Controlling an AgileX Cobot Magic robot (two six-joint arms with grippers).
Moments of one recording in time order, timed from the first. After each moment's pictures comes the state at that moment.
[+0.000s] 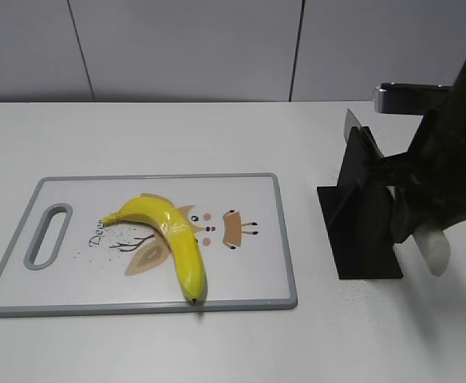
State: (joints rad) left arm 0.01 0.00 -0.50 -0.14 1.10 0.21; right arm 0.38 1.58 -1.06 0.10 1.04 0.38
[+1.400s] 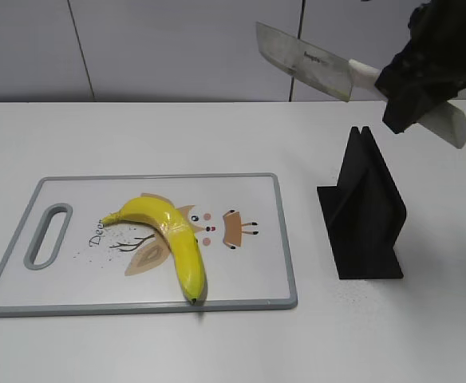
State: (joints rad) left arm 0.01 0.14 -0.54 -0.14 1.02 0.22; right arm 0.38 1.62 -1.43 0.05 1.17 -0.22
